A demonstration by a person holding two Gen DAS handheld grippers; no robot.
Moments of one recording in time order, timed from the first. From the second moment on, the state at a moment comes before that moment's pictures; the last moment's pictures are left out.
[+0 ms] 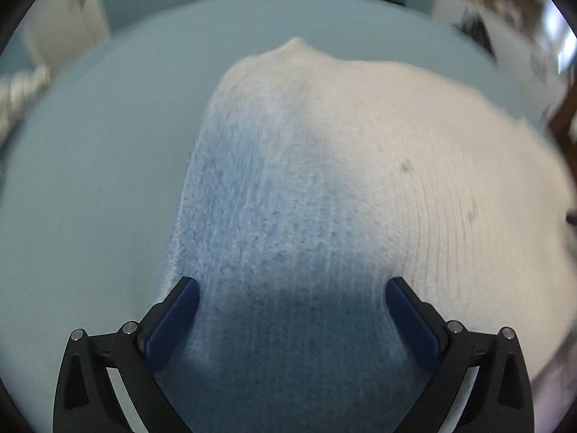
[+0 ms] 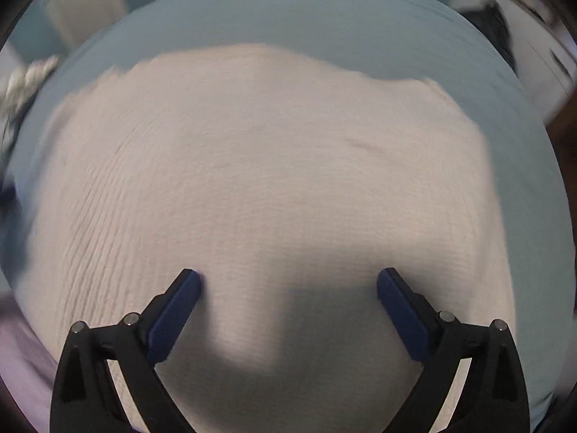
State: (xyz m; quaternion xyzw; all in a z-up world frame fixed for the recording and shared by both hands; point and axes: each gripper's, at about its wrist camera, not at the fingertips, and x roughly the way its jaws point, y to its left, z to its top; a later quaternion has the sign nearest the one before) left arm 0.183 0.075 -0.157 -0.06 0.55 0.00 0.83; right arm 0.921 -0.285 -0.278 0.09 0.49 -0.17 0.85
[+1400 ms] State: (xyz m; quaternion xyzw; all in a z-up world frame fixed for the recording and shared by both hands) left arm 0.191 0.087 -0.158 -0.08 0.56 -0.01 0.83; right arm 0.792 -0.359 -0.252 0.36 0.40 -0.17 0.83
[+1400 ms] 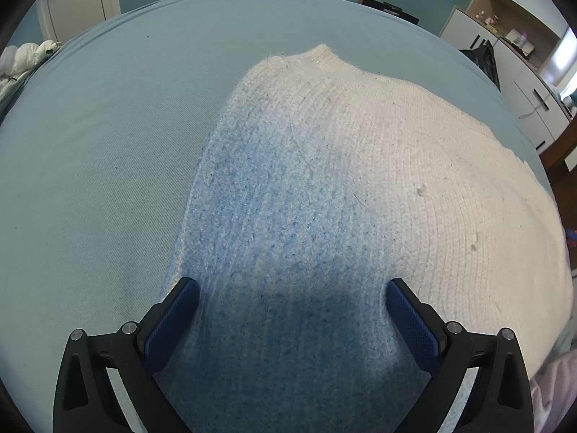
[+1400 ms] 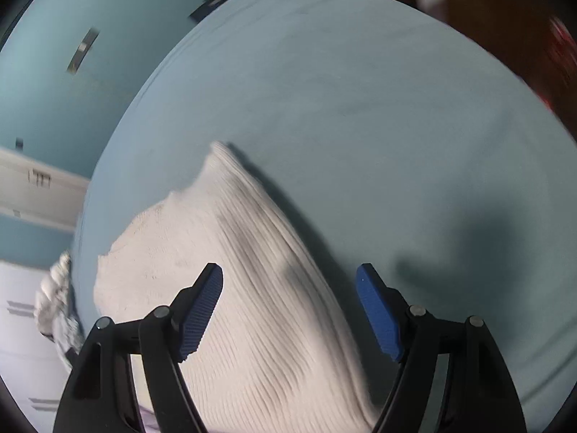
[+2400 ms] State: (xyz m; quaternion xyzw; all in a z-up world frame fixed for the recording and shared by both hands) left arm 0.203 0.077 -0.159 -0.07 0.57 0.00 0.82; right arm 0.796 -0.309 -0.222 0.33 0.39 -0.27 0.82
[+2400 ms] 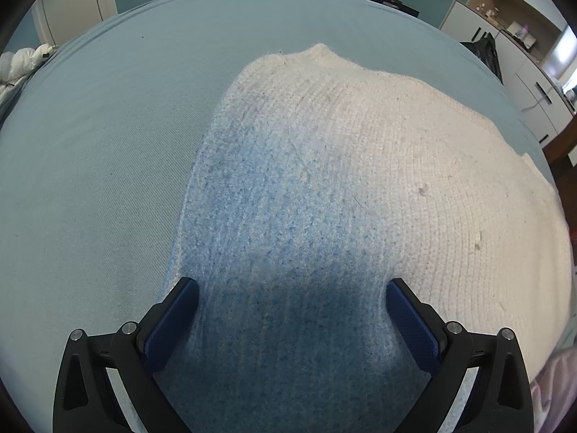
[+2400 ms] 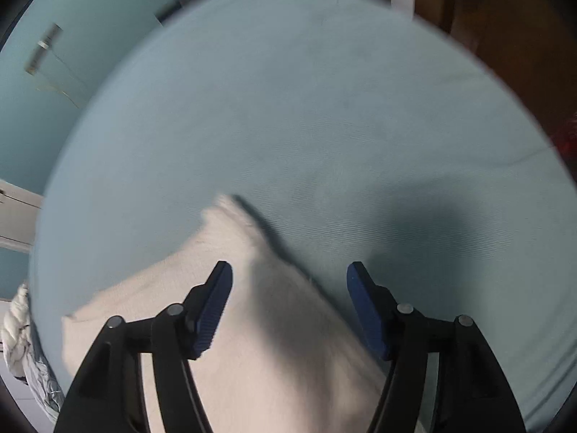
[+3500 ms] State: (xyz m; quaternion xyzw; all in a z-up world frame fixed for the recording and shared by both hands) left arm 0.106 0.048 -0.090 -0.05 0.57 0.05 0.82; right arm 0.640 -0.155 -0.220 0.29 0.40 -0.31 0.81
